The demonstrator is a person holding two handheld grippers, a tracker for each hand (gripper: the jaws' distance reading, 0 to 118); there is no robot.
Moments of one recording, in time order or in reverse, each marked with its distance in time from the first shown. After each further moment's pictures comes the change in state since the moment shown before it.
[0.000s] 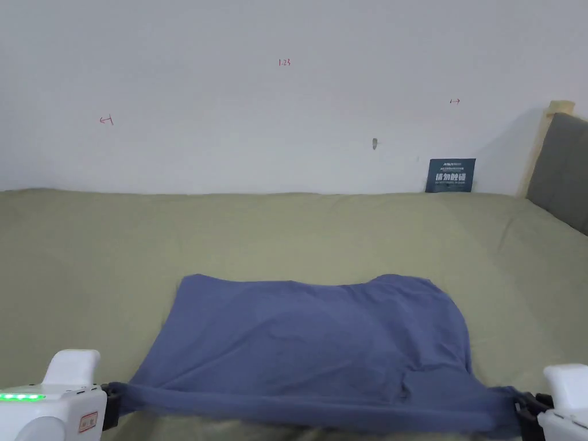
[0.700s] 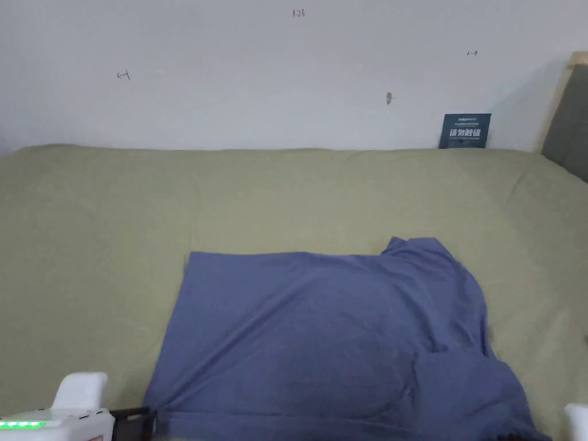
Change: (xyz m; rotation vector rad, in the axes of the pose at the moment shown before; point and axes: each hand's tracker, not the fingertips) left arm -0.009 -0.105 0.024 -0.111 -0.063 0.047; right arm 0.009 -0.105 0.007 -0.157 0.019 -0.133
